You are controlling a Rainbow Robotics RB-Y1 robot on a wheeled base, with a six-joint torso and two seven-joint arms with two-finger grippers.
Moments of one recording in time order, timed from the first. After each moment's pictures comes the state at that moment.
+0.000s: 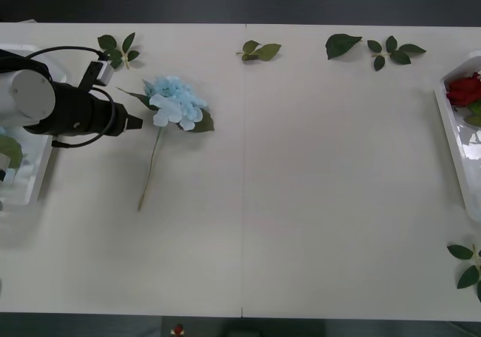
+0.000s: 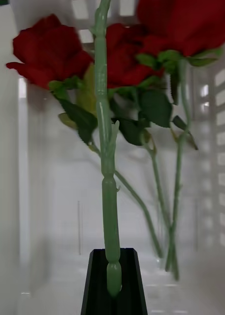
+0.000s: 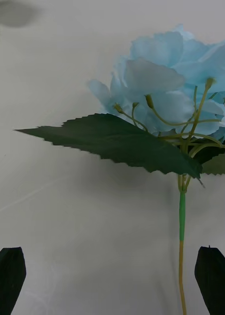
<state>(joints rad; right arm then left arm) -0.24 -1.51 0.42 -1.12 -2.01 0.70 2.13 -0.51 0.48 0.05 -1.40 0.72 1.21 -1.82</state>
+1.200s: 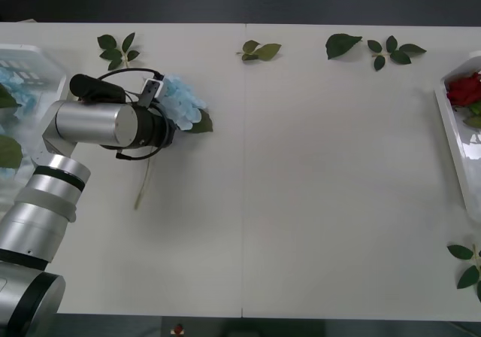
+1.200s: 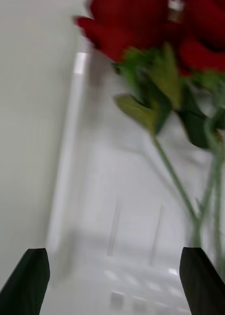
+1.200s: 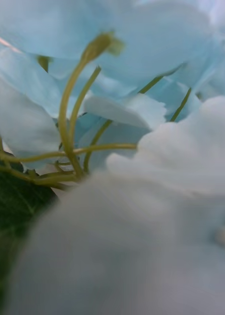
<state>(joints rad) -0.39 -1.37 0.44 -1.00 -1.99 0.92 2.38 -0.58 0.30 -0.10 -1.21 0.45 0.98 -1.76</state>
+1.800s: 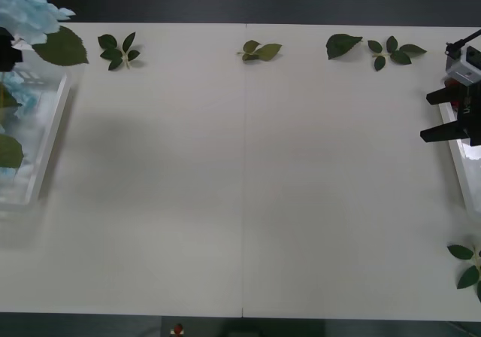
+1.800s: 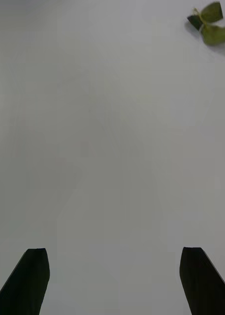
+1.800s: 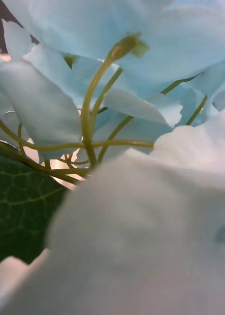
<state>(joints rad) -0.51 -1.40 0.44 -1.61 -1.98 1.02 2.69 -0.58 0.73 0.37 -1.54 0.84 1.45 -1.73</state>
